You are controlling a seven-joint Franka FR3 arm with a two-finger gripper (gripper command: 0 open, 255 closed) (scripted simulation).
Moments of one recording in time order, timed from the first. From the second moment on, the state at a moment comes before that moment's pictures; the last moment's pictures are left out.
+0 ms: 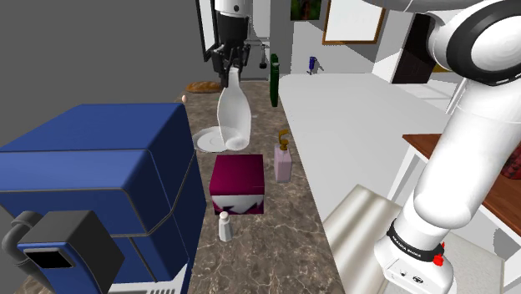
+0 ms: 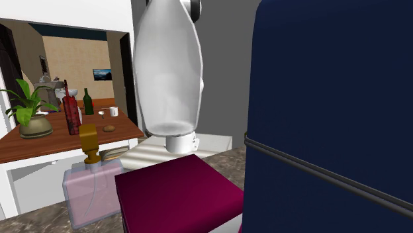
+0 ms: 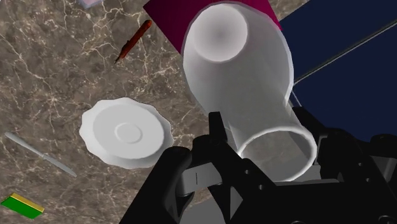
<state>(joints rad) 0.03 0.03 0.38 -1.43 -0.05 1.62 0.16</state>
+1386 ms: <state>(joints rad) 0.02 -0.04 0.37 -1.79 -0.02 1.90 0.15</state>
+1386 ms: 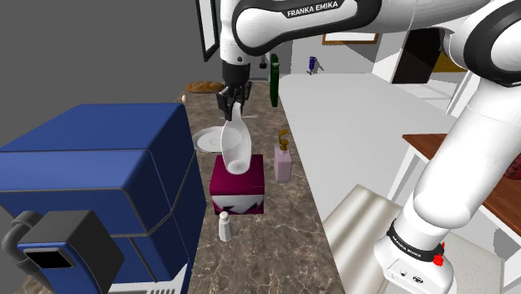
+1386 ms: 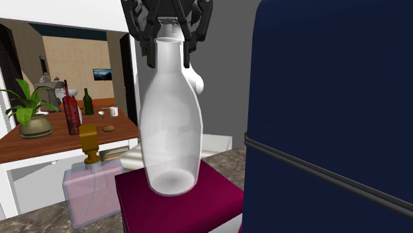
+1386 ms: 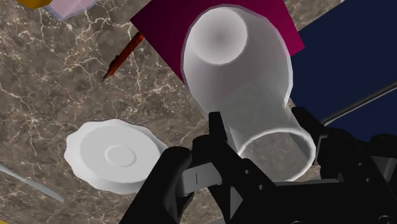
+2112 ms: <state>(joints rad) 0.02 -0.04 0.37 -1.79 -0.02 1.91 0.15</state>
